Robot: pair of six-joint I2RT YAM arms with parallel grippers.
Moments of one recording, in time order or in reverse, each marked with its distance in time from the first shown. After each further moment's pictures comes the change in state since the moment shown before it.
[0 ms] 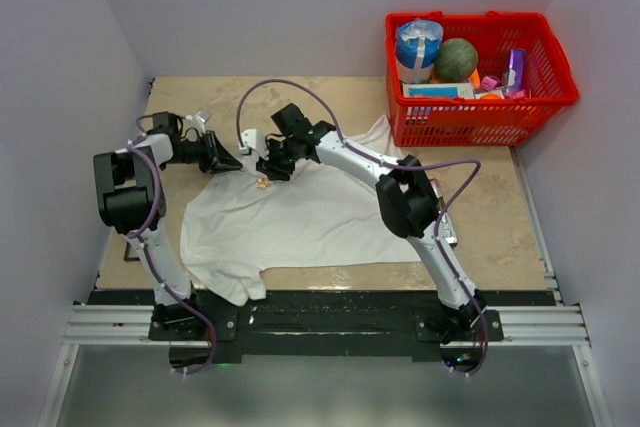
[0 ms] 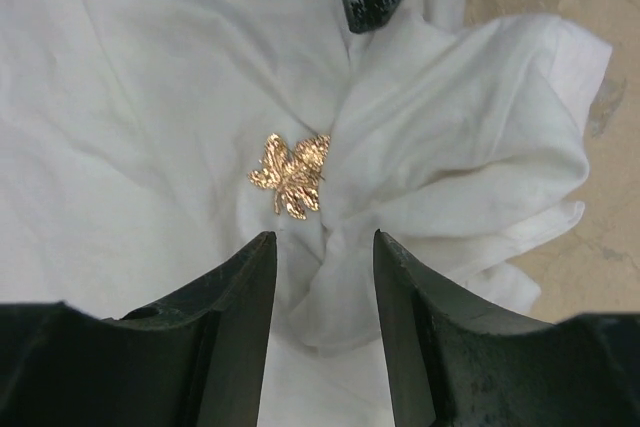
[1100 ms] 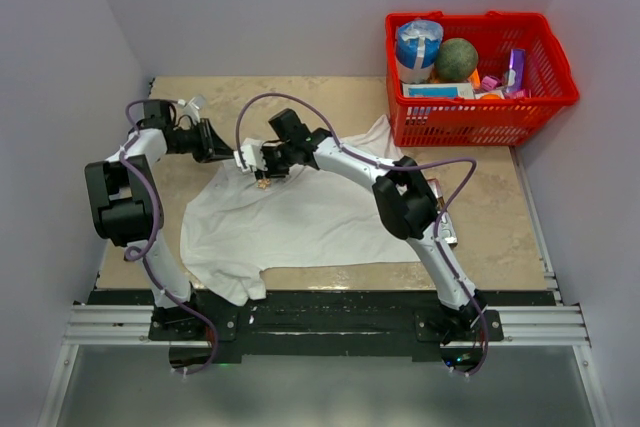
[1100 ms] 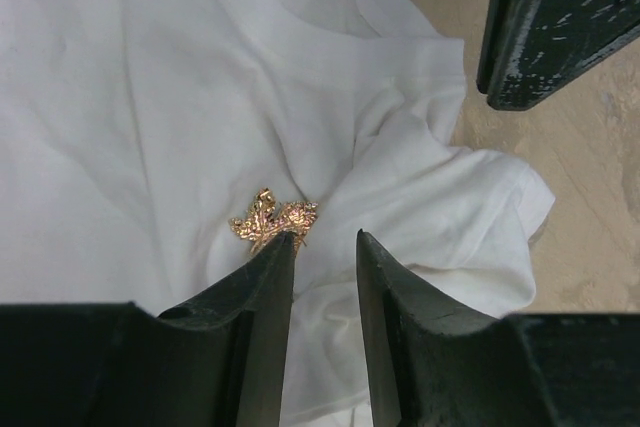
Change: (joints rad) left arm 0.002 -0.127 0.019 -0.026 -0.046 0.050; right arm 0.029 -0.021 -0.095 0.161 -0.103 -0.315
